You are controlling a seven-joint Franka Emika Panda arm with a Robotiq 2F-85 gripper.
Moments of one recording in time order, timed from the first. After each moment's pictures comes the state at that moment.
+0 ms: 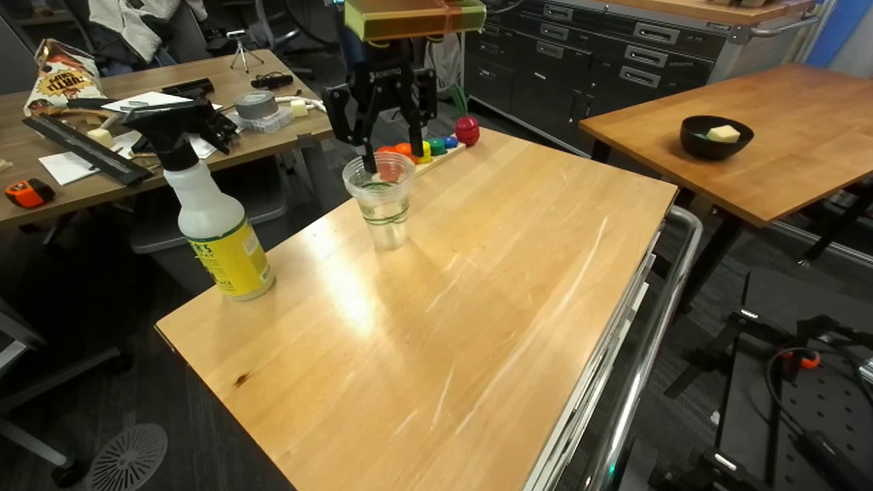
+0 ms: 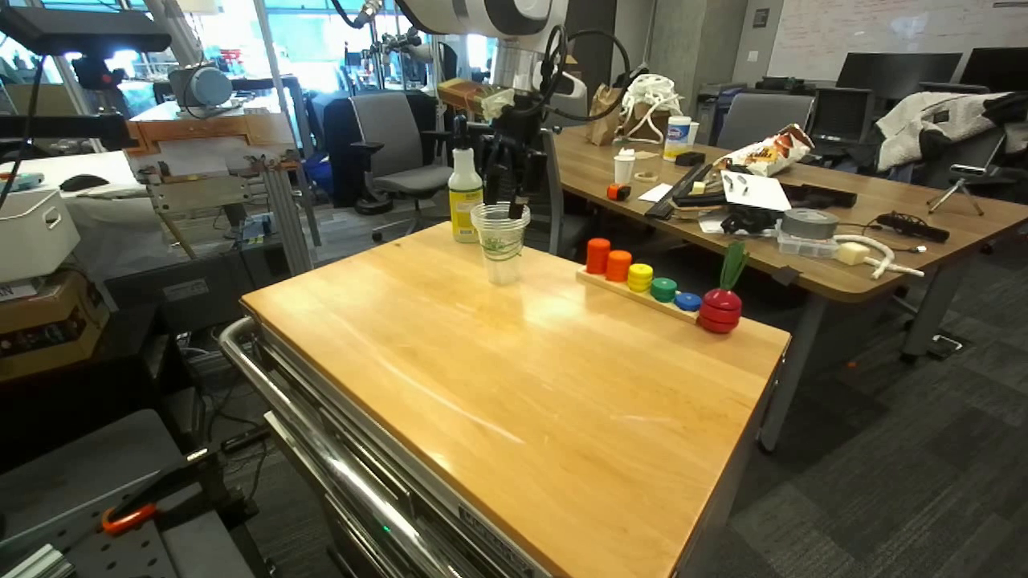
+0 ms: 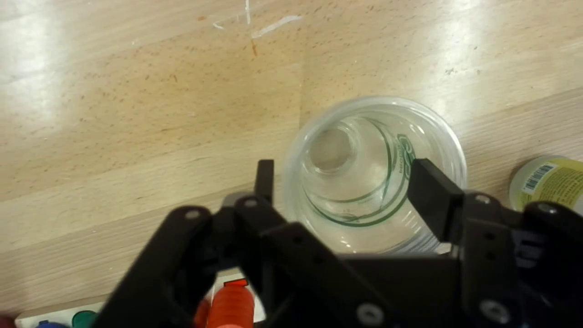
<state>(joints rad) 0.11 0.59 0.01 -1.43 0.07 1.87 0.33</state>
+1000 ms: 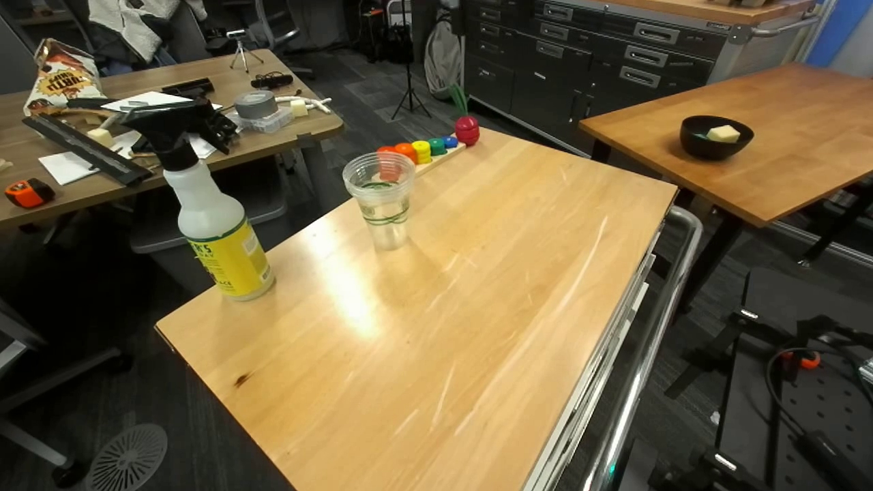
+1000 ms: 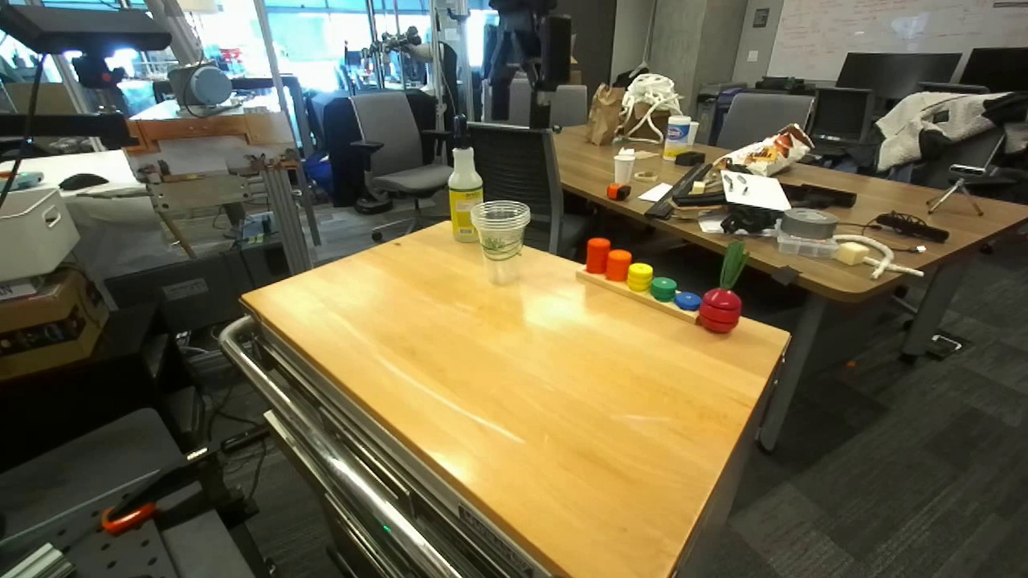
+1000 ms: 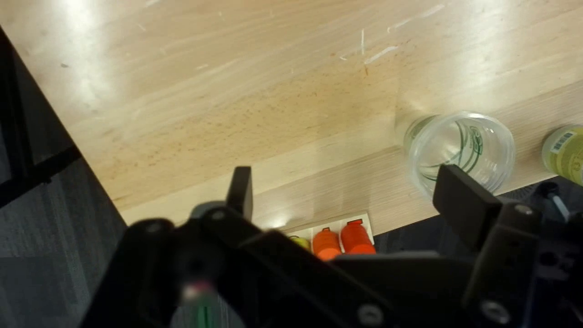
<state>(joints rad) 0.05 0.13 -0.06 -1.76 -0.01 1.84 0.33</state>
